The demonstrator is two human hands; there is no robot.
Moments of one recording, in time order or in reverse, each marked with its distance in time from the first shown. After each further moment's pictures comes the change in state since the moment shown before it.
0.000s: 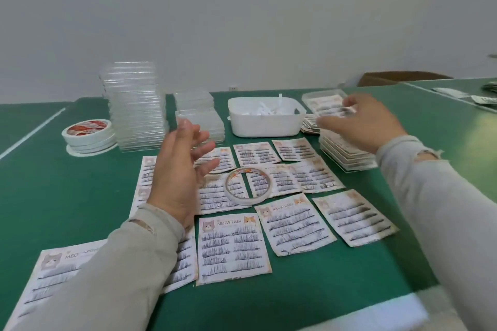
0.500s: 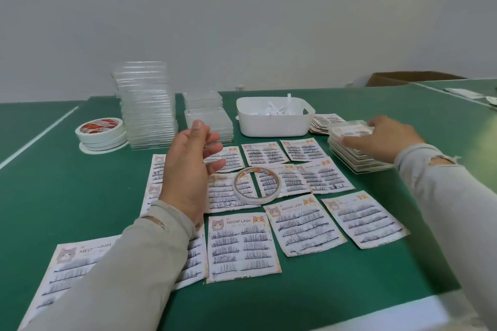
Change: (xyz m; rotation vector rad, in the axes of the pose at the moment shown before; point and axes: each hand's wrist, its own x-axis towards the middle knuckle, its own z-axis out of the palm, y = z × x) left_hand 0.007 -0.003 -0.001 0.036 0.100 0.028; right_hand 0.018 0.033 0.006 -0.335 -0.109 0.151
